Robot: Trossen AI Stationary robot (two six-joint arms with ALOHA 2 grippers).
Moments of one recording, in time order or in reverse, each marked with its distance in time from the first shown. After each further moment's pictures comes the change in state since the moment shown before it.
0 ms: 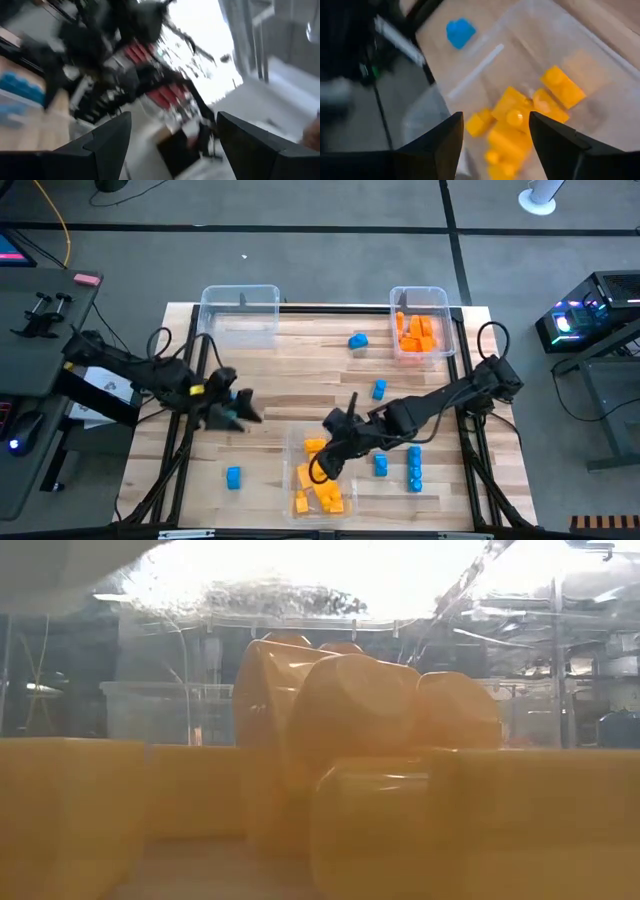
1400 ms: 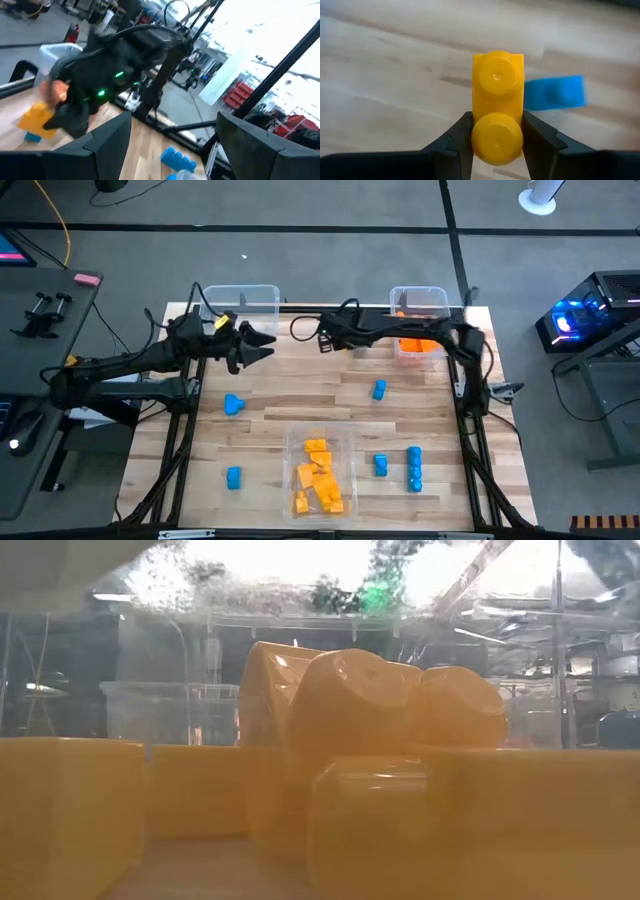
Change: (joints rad) left arm 0.722 0.000 0.000 -0.132 0.144 0.323; right arm -0.737 0.172 -0.050 -0.196 0.201 -0.158
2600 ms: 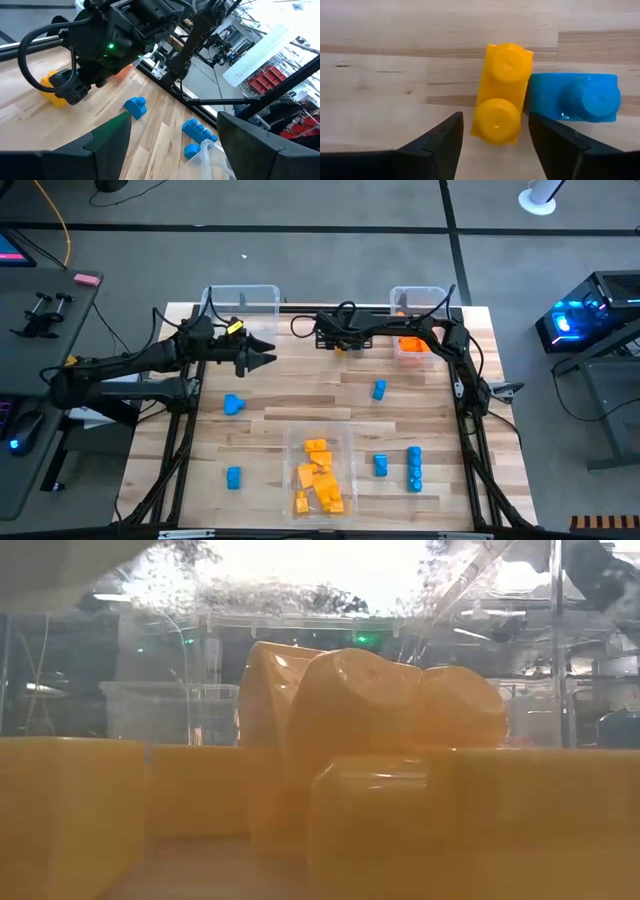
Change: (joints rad) left arm 0.000 0.002 -0.001 -0.222 -0.044 0.006; right arm -0.060 0.149 0.010 0.085 -0.070 0.181
